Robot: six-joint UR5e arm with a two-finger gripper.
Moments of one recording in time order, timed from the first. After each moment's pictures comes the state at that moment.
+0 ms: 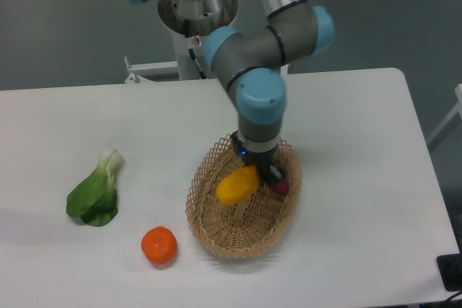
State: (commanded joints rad) arm 2.37 -1.93 -1.79 -0.88 1.59 1.23
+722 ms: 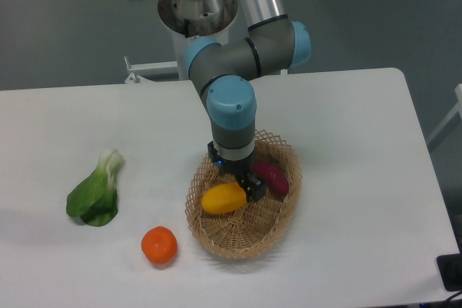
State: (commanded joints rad) arm 2.36 -1.93 -1.76 -0.88 1.58 1.23
